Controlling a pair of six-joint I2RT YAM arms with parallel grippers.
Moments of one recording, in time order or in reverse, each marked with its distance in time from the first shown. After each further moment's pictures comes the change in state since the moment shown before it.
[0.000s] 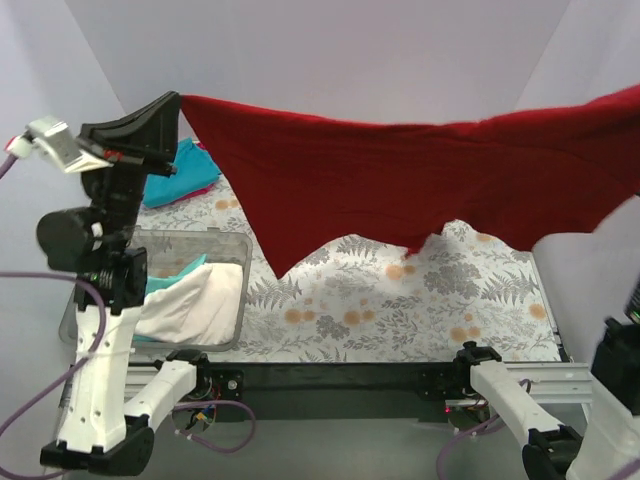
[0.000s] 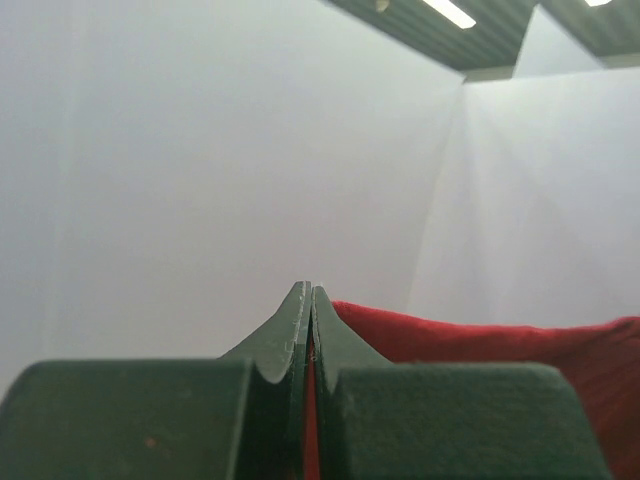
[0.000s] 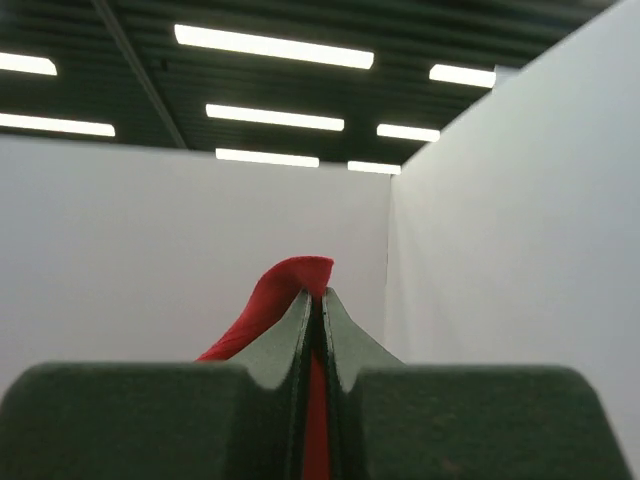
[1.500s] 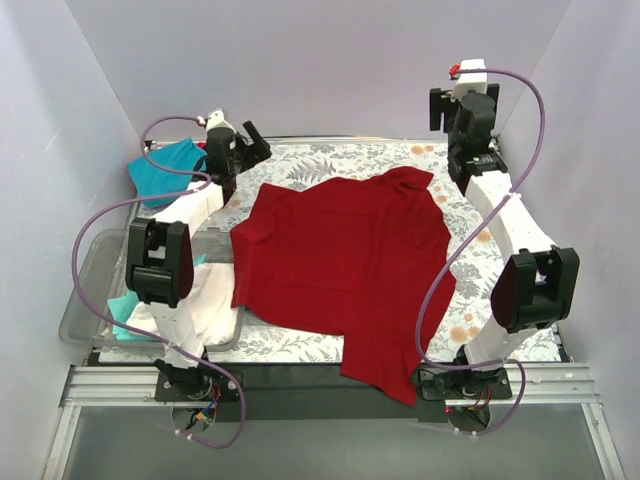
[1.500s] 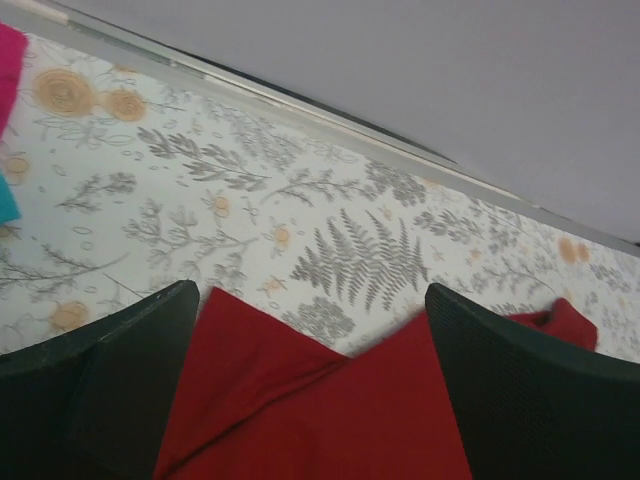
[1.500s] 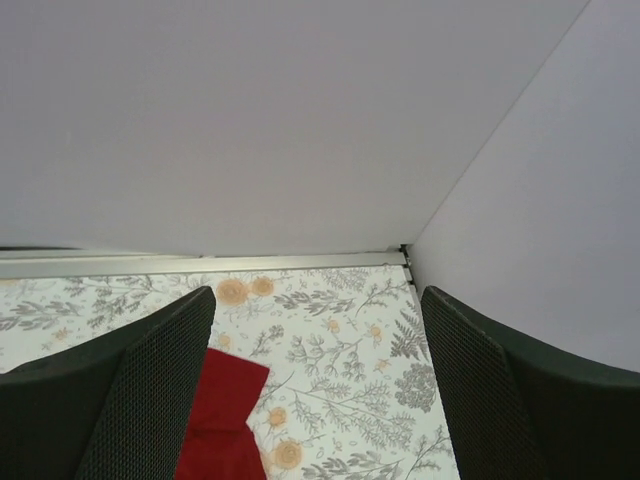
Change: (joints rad) left arm -0.029 0.992 0.100 -0.172 -0.286 -0.069; right arm -0.001 0.869 -0.140 0.076 0.172 0.058
